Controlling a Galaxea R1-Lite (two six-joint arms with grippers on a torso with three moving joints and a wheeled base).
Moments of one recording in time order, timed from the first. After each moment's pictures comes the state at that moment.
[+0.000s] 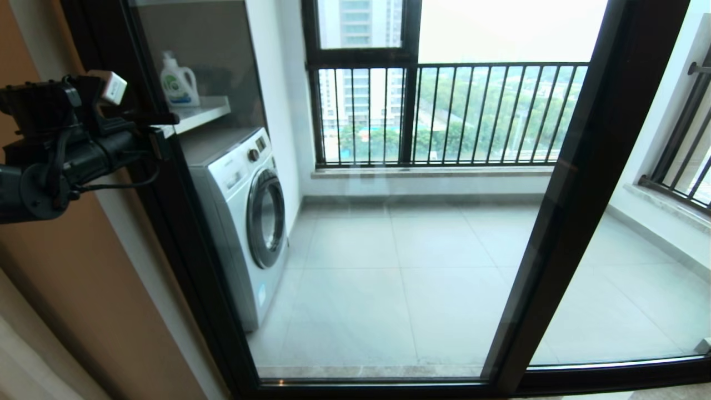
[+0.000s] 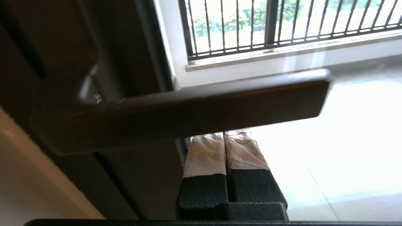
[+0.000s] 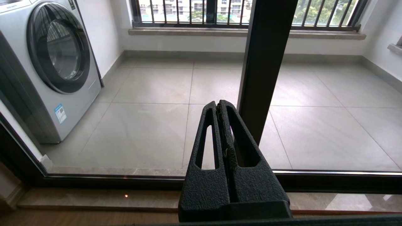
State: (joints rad) left arm 0.17 1.91 -1.38 -0.59 -0.30 0.09; right arm 0.00 0.00 0.00 -0.03 0.04 -0.06
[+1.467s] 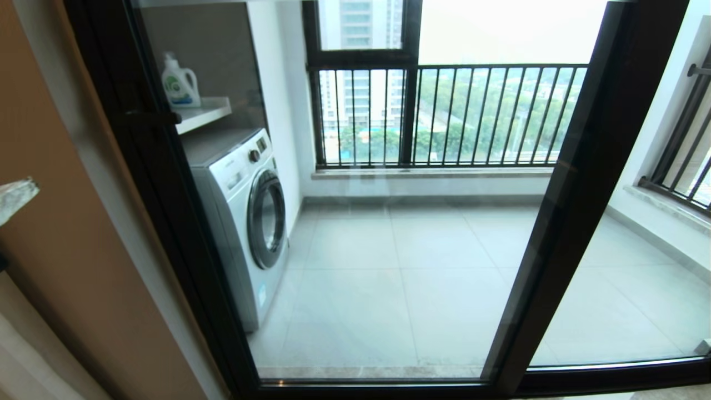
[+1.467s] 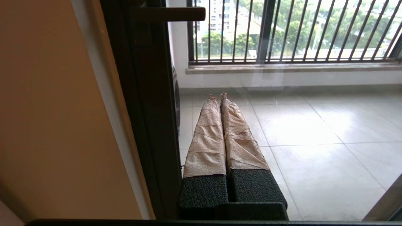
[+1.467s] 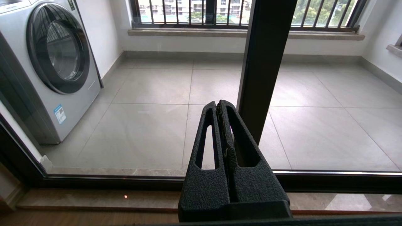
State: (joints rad) left arm 0.19 0.91 -0.56 -0.48 -0.26 -0.04; right arm 0.00 0.00 0.00 -0.03 0.04 -0.06
